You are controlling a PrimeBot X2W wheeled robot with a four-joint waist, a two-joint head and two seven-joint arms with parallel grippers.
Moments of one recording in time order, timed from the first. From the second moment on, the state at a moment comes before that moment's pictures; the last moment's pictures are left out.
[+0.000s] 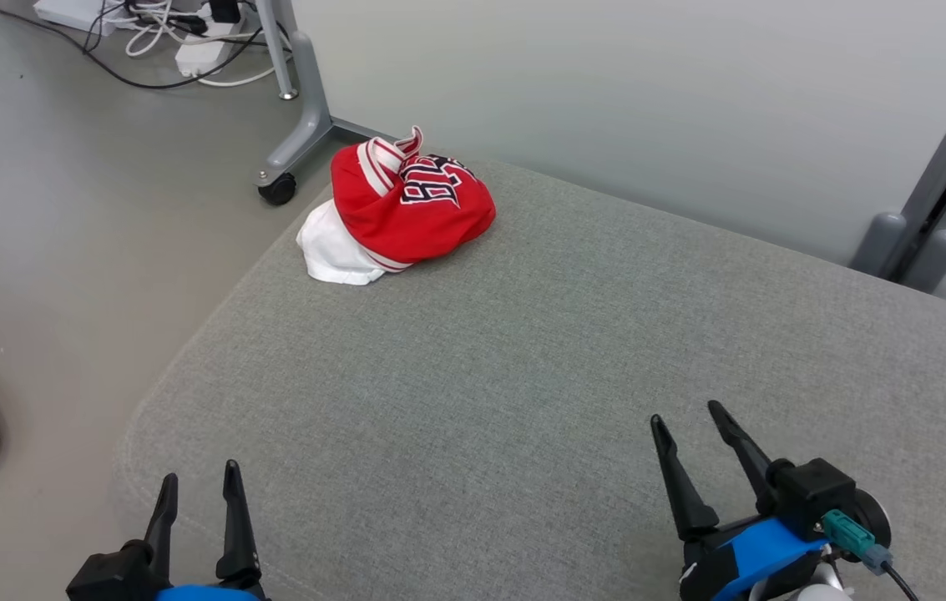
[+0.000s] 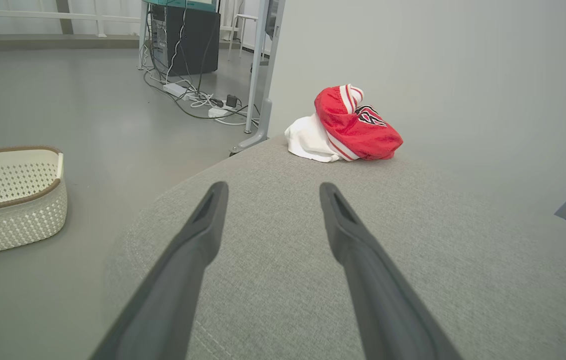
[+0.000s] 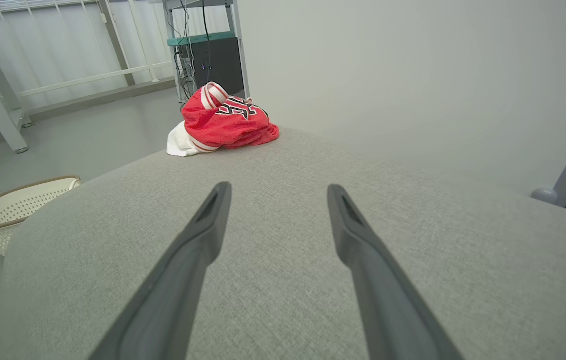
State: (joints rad) left arm 0.06 0.15 -0.16 0.24 -0.42 0.06 -0.25; right arm -0.11 -0.05 0.14 0.33 0.12 0.13 -0.23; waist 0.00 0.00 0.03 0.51
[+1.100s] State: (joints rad) left arm -0.60 0.57 0.02 0.21 -0.47 -0.03 0.01; right arm -0.21 -0.05 0.16 0.07 -0.06 0.13 -0.08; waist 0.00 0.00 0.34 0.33
